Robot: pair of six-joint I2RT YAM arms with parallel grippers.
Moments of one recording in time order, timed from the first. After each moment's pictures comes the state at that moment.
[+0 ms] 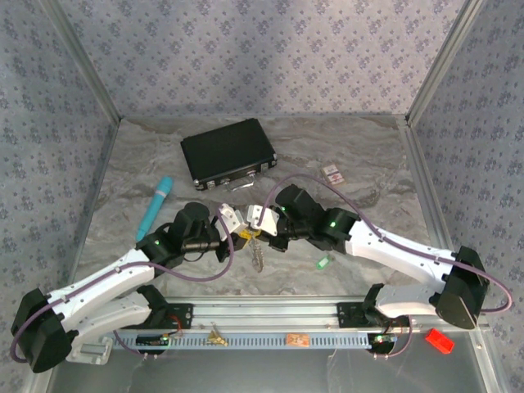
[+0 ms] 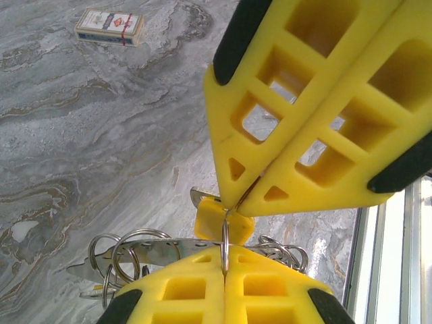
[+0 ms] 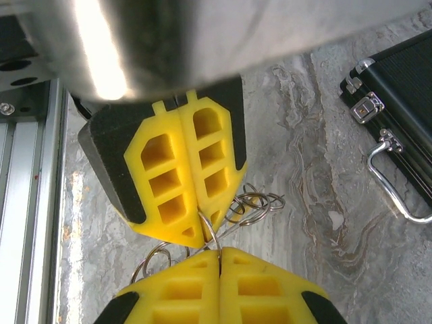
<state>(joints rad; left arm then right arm) -0.82 0.91 0.57 -0.20 0.36 0.06 0.98 1.24 0.98 -0.43 -0.22 -0.43</state>
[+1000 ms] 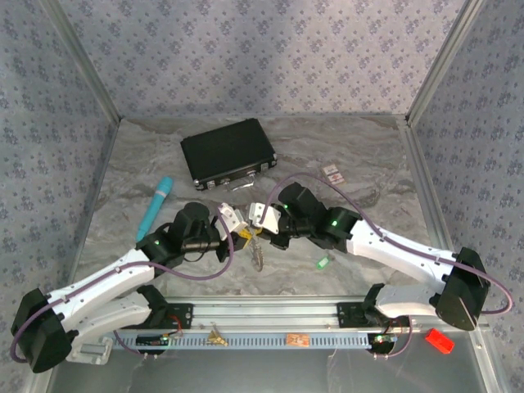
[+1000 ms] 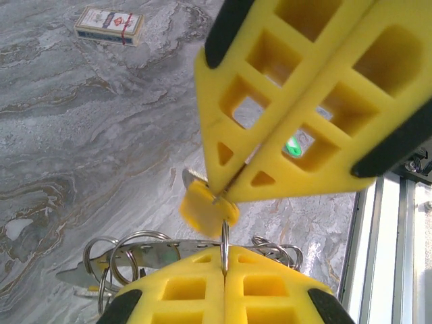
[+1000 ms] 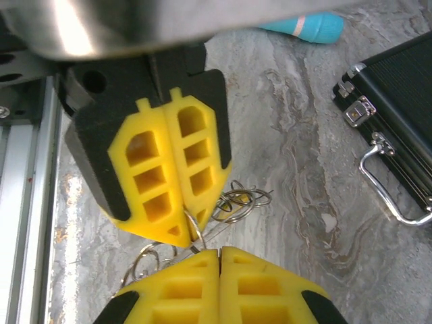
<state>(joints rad) -0.82 0.91 0.57 -0.20 0.36 0.03 0.95 1.23 0.96 -0.41 -0.25 -0.44</state>
